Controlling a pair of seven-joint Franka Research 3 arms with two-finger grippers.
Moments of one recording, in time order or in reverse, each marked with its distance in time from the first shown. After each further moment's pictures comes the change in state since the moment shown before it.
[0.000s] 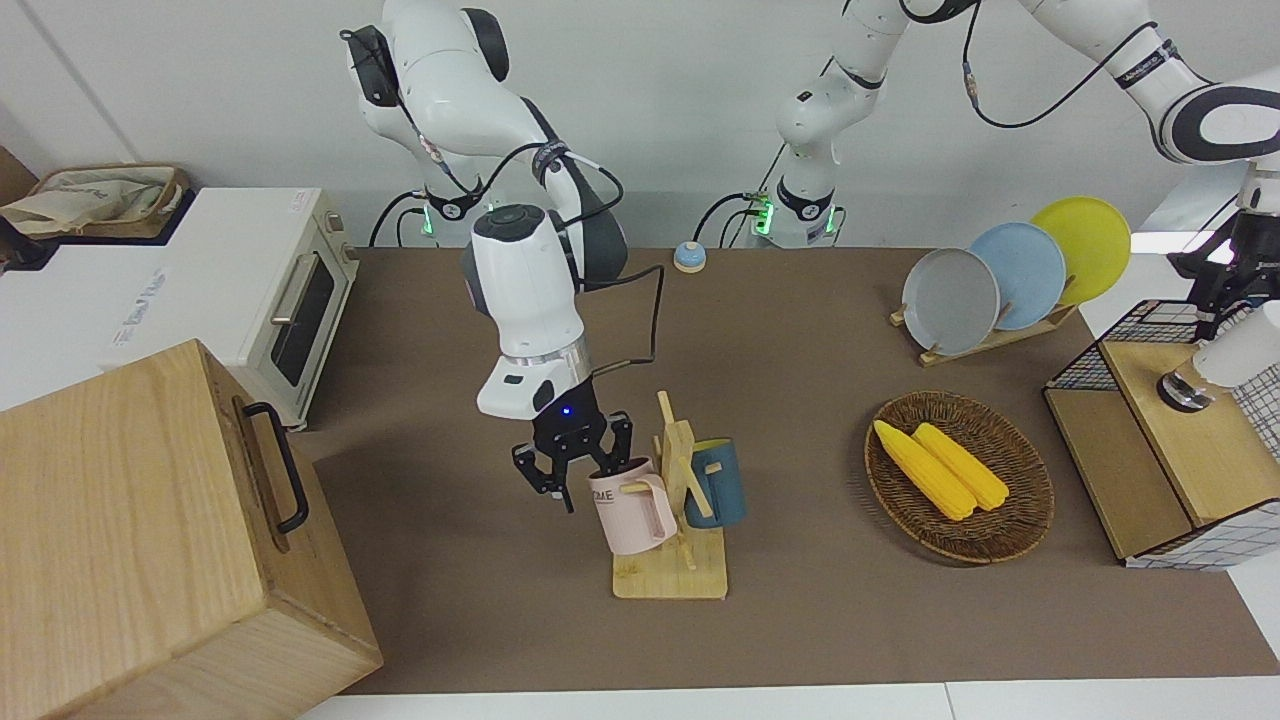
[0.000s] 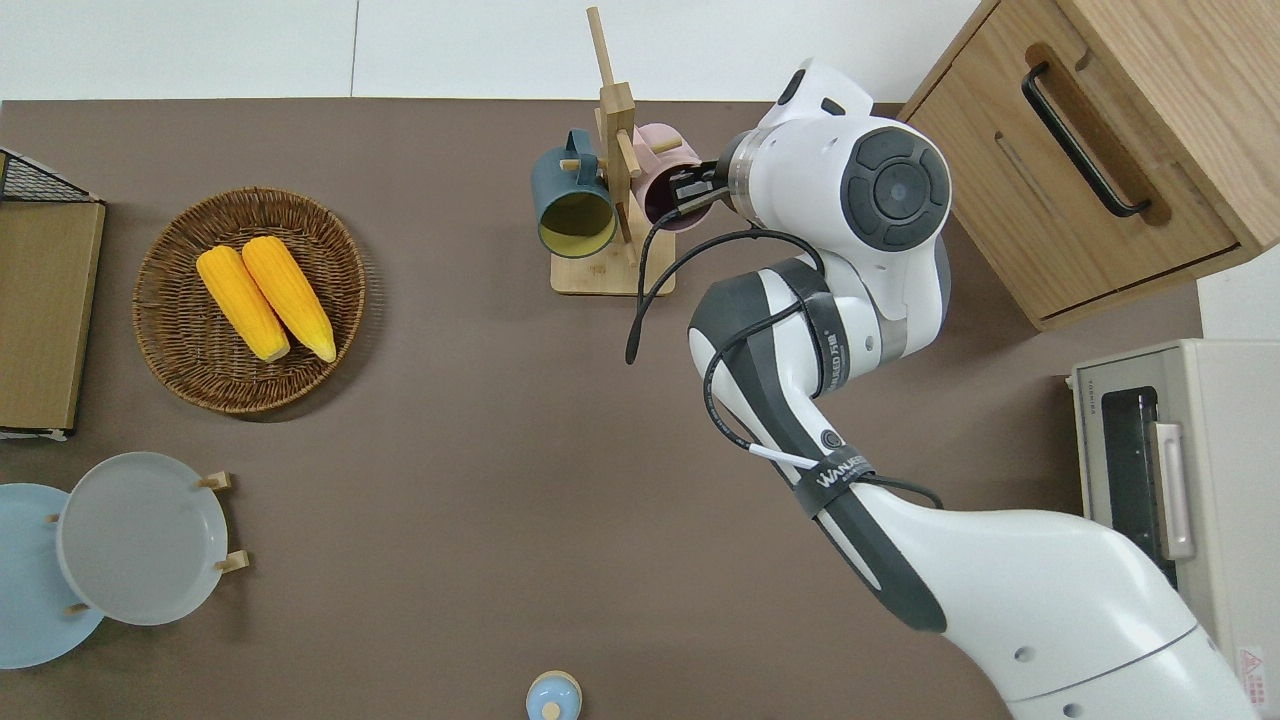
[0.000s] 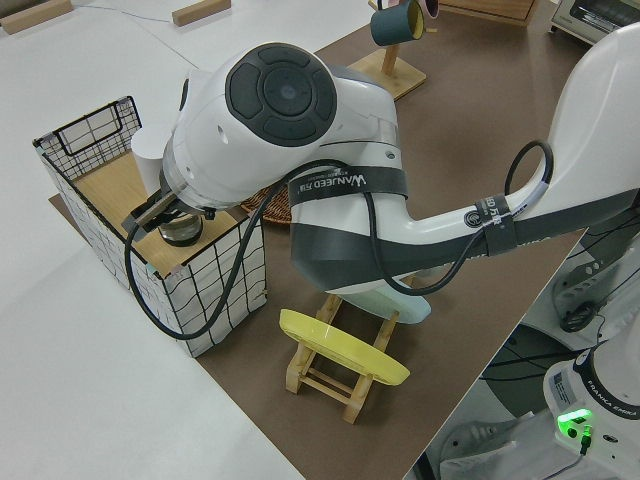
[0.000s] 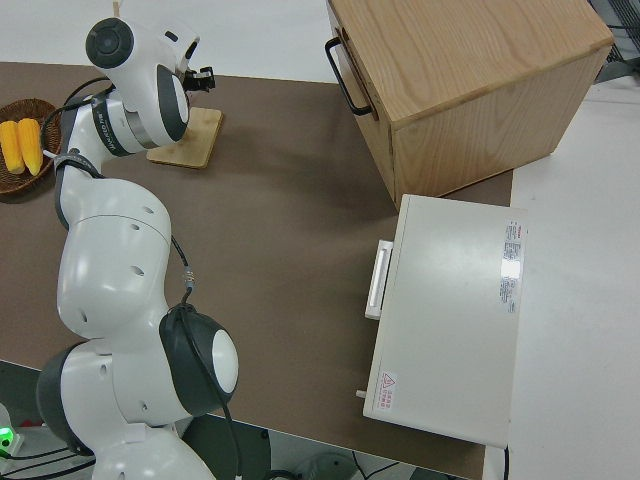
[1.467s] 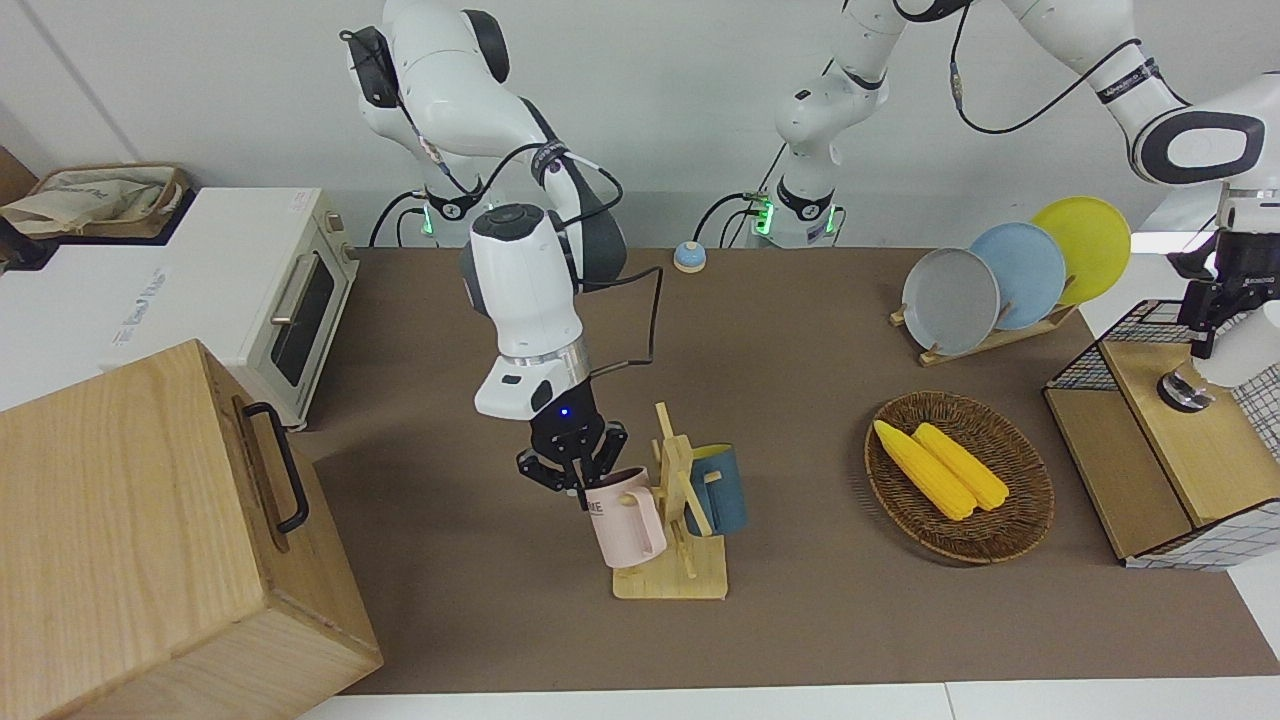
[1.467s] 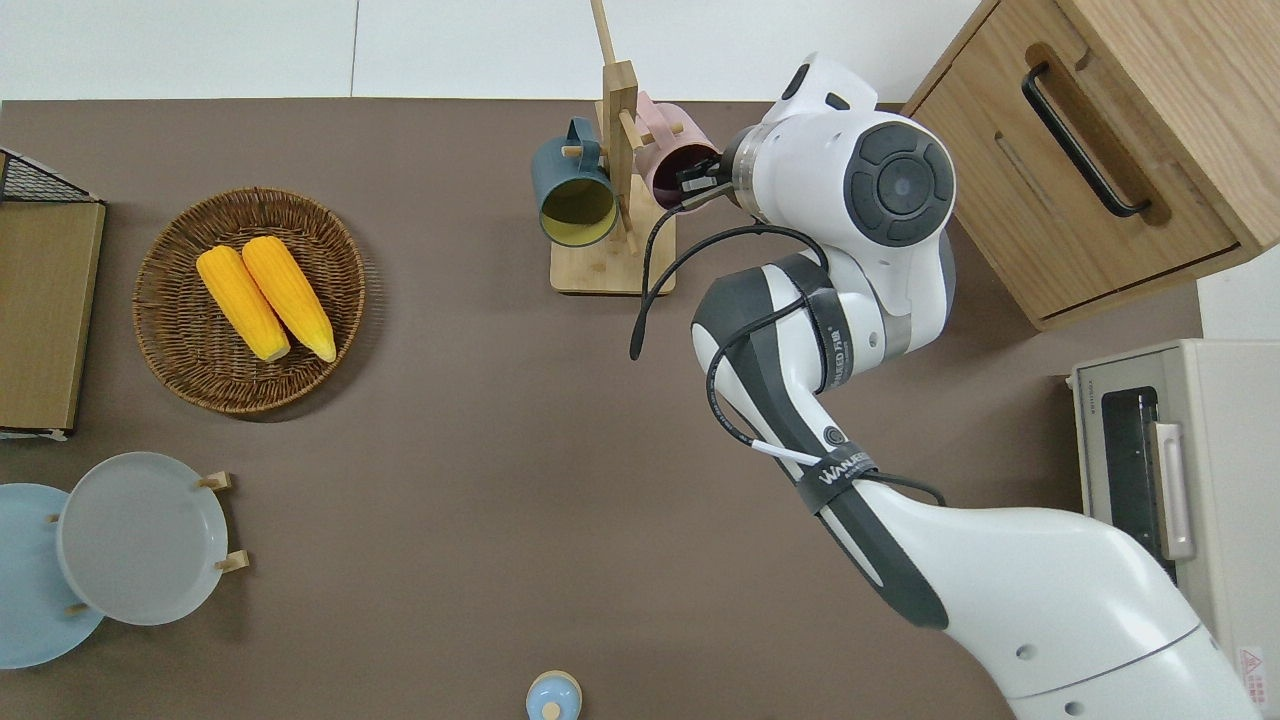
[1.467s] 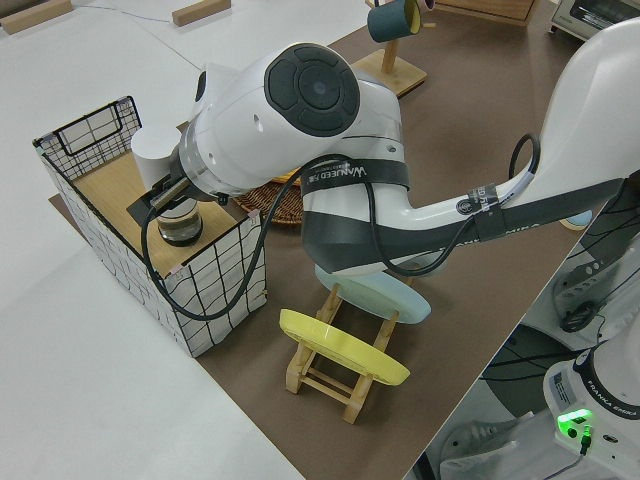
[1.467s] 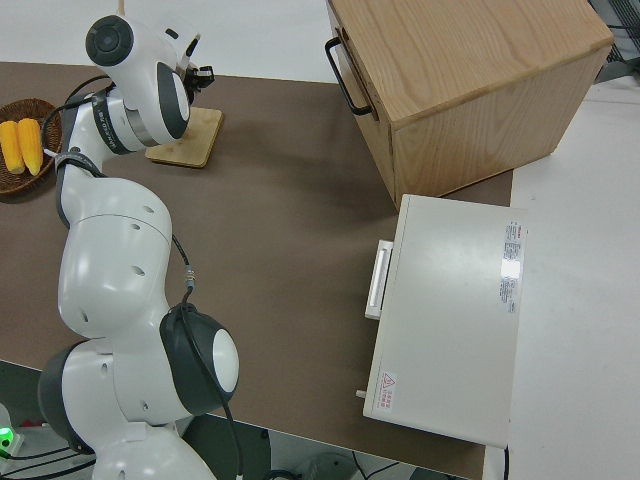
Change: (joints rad) left arm -0.056 -0.006 -0.001 -0.073 -0.017 0.177 0.000; right arm 0.000 0.005 -0.010 0.017 -0.006 -0.014 -0.001
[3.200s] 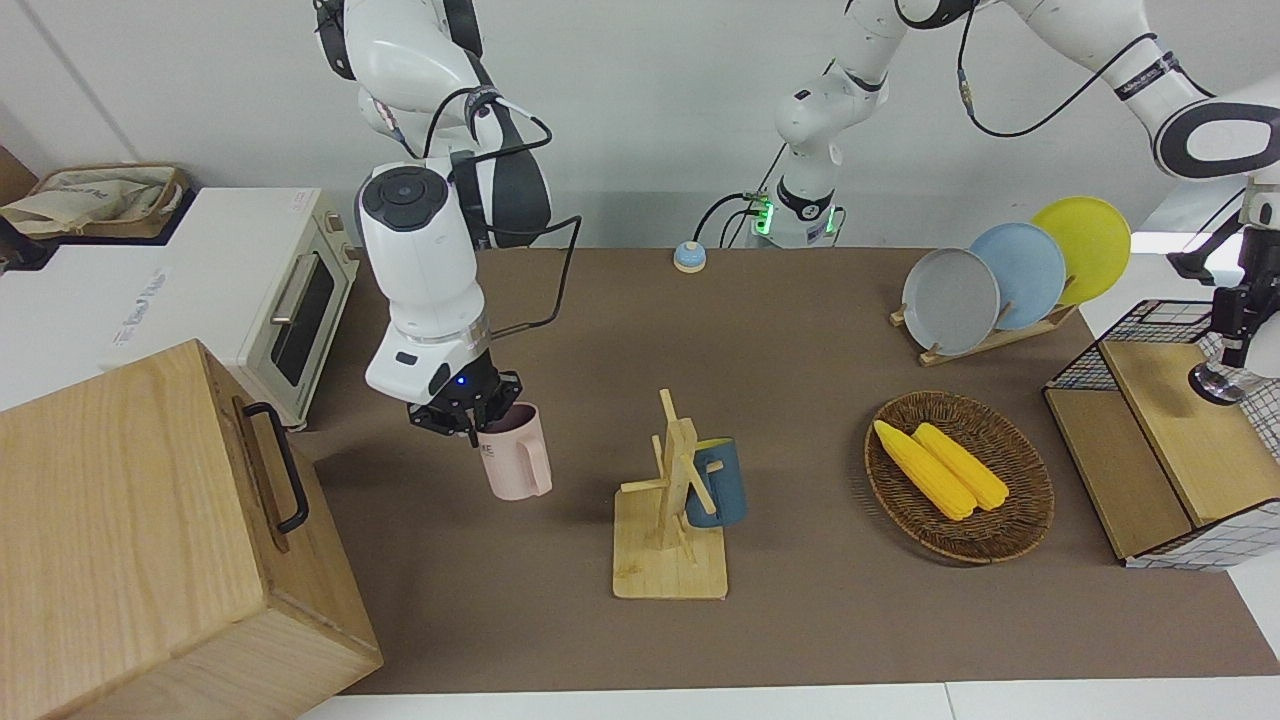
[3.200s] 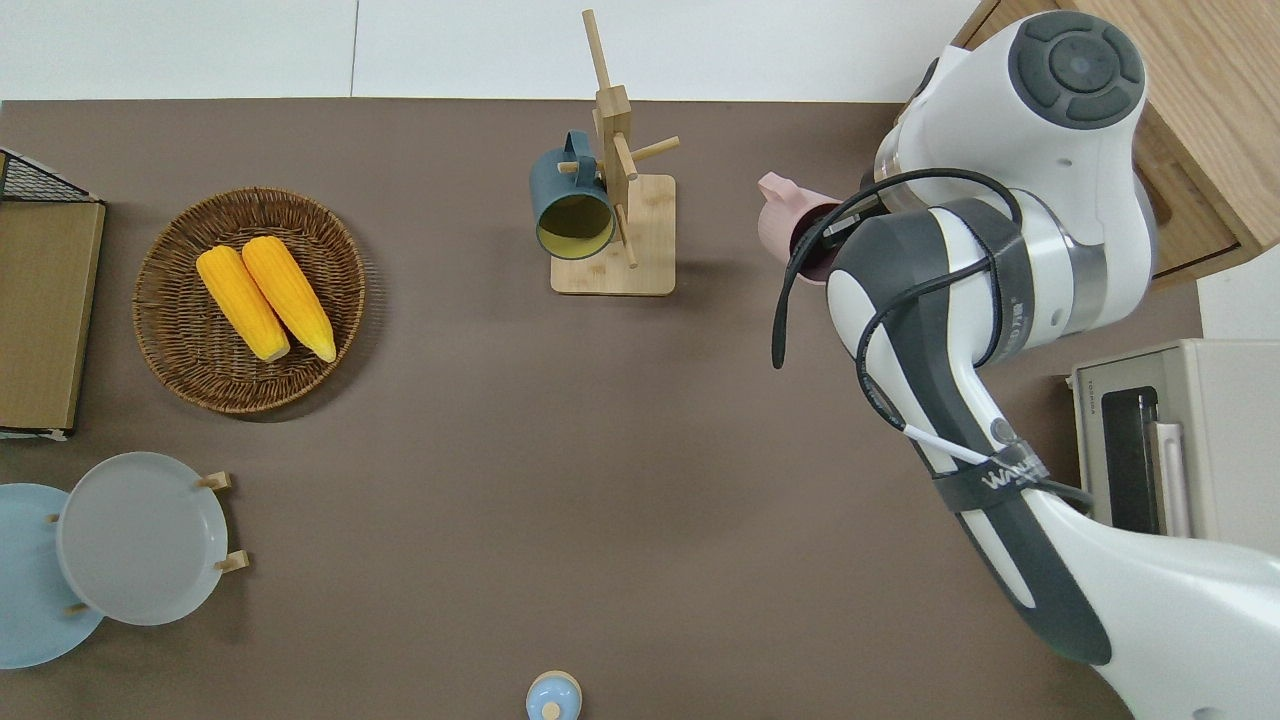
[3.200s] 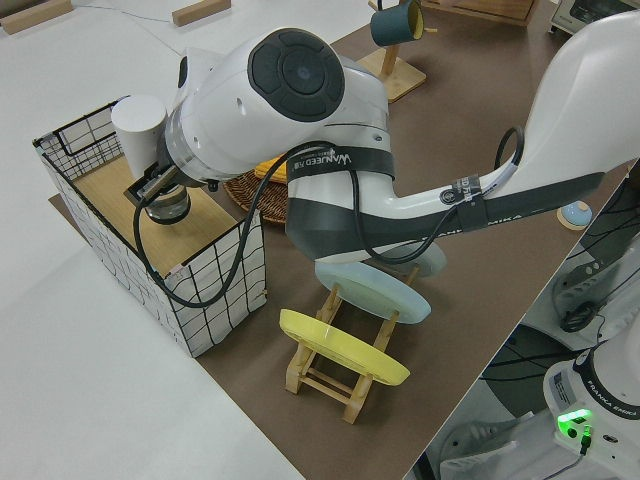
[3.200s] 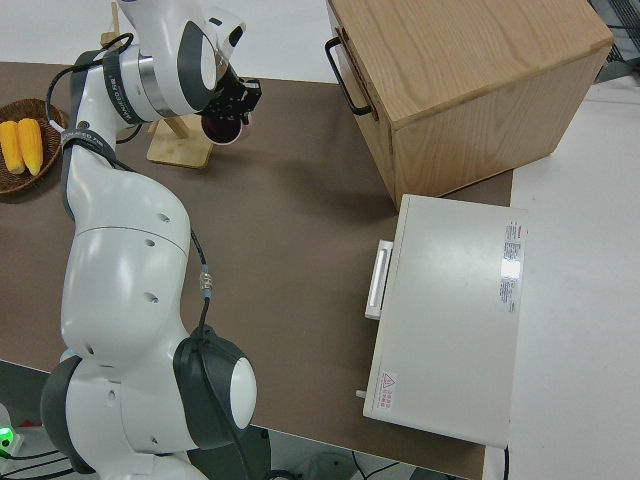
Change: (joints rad) left arm -0.008 0.033 -0.008 0.127 0.077 -0.089 -0.202; right arm -0.111 -0.121 -0.008 0.028 -0.035 -0.588 -0.171
